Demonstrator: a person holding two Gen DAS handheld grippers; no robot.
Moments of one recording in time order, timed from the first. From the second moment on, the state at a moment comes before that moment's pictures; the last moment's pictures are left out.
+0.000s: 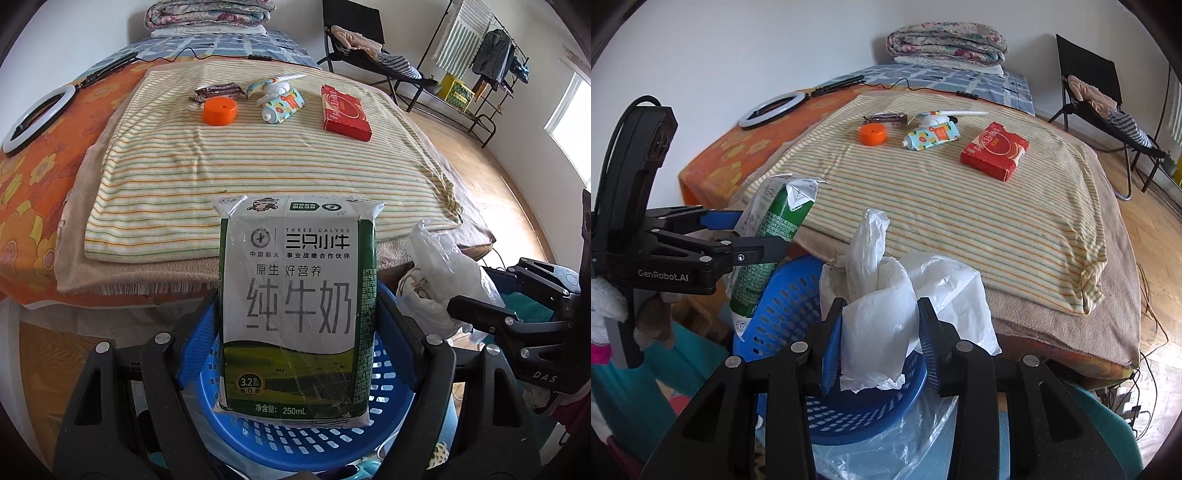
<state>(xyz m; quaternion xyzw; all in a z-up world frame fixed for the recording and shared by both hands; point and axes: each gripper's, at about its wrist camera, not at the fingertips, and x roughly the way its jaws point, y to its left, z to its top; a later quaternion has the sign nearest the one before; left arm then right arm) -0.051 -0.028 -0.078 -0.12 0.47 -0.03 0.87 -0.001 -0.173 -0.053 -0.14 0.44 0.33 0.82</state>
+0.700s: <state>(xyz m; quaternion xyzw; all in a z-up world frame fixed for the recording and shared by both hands) -0.053 -0.043 -0.117 -0.08 0.52 -0.03 0.85 -0.015 -0.168 -0.106 -0.16 0.50 0.34 0.78</state>
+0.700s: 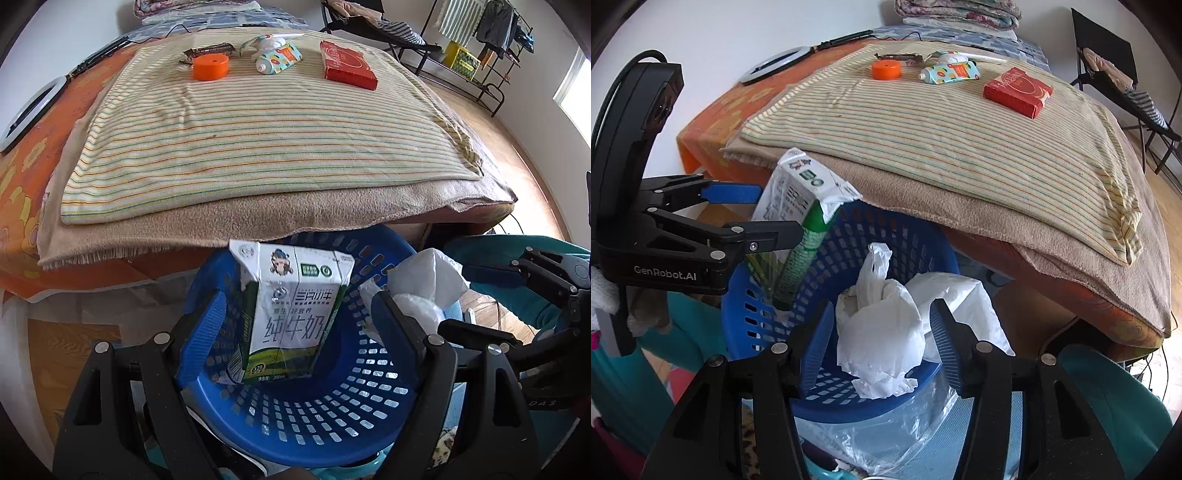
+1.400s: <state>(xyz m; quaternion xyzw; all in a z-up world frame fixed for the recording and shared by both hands) -0.054 -0.039 -0.116 -0.08 0.52 -0.03 0.85 -0.010 -0.170 -0.106 -0.15 0.50 0.32 0.79</state>
